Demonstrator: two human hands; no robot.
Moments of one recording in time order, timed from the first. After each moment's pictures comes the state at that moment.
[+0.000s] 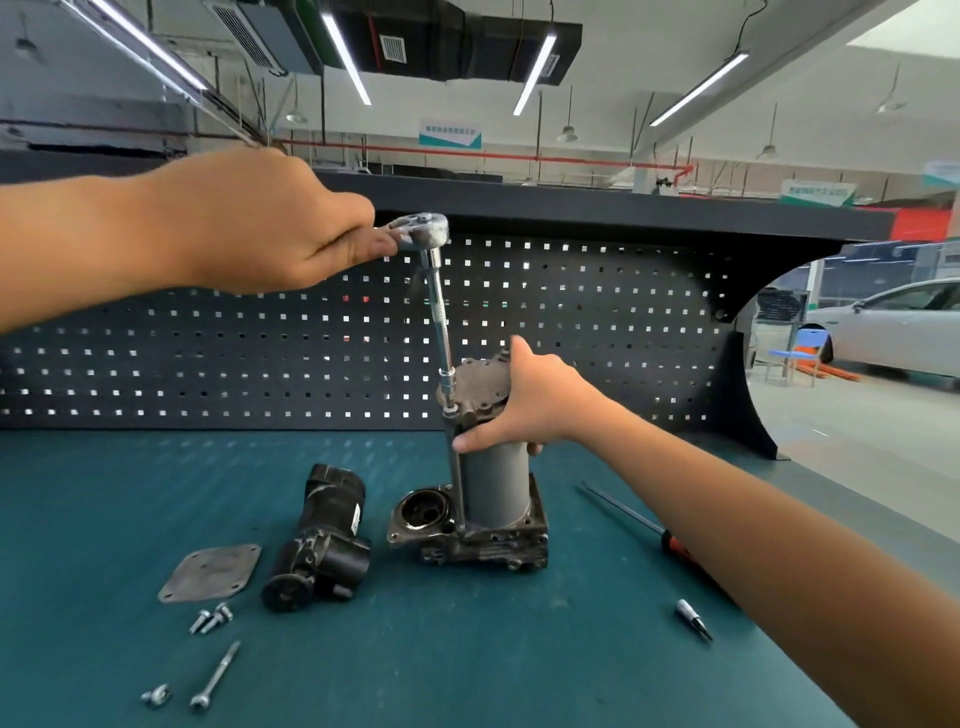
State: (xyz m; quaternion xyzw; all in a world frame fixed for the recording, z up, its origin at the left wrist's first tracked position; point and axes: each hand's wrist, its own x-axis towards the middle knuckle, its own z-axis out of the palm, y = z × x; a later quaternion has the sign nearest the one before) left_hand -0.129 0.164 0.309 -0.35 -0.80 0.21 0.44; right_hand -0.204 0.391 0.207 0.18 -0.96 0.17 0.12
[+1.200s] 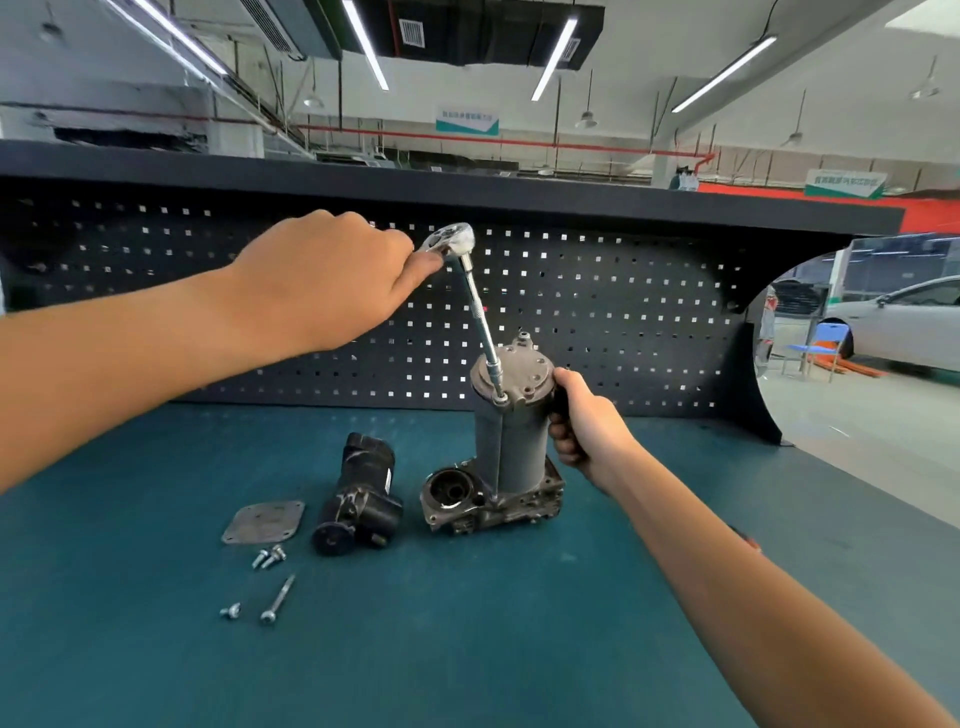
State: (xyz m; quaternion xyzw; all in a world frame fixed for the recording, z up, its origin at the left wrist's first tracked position) left_hand -0.083 0.189 0.264 -0.18 -0.87 0.11 0.46; right_hand -0.184 0.402 0.150 0.01 -0.70 0.71 0.06
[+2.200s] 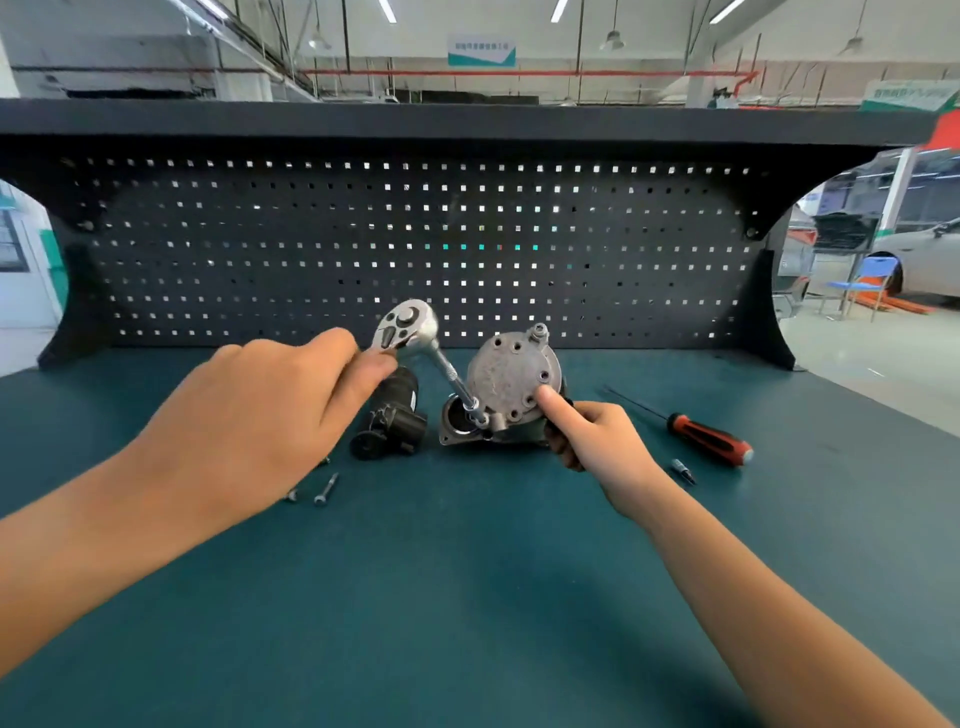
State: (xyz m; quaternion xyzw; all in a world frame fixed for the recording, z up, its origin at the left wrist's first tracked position) left_hand 0.028 0.181 0.164 -0.14 -0.92 -0.04 0.35; right_hand -0.108 0.411 0.078 0.12 -0.75 0.64 0.08
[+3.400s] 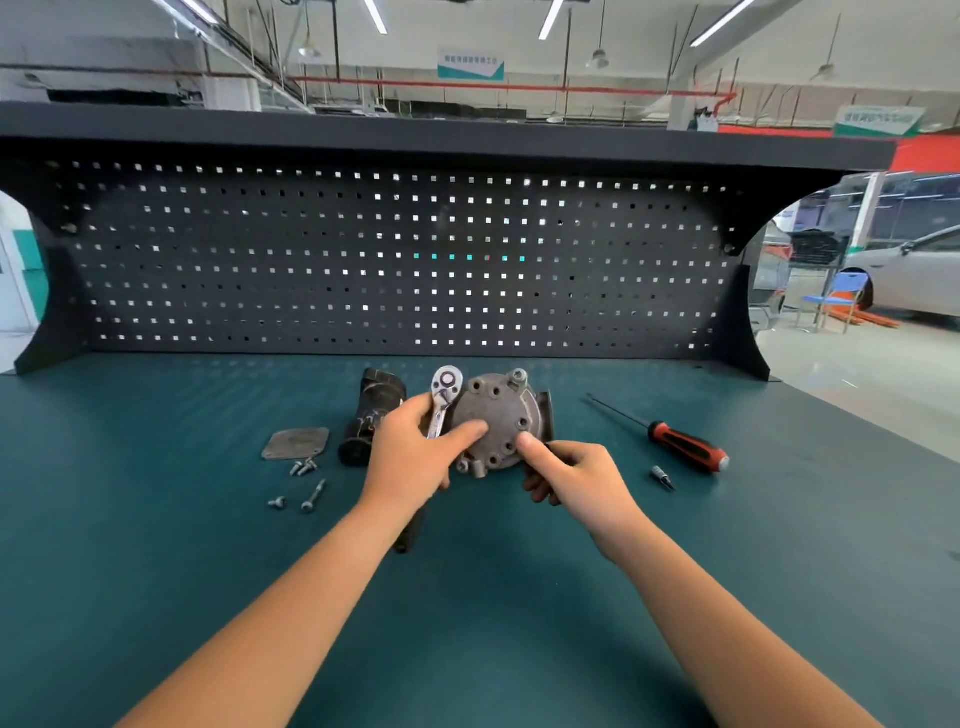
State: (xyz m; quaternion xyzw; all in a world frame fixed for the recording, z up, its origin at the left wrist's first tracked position) left_hand -0.066 0.242 0.084 -0.08 -0.78 -0.57 0.26; right_hand -0.090 0.411 0.056 0.12 -0.77 0.62 0.09
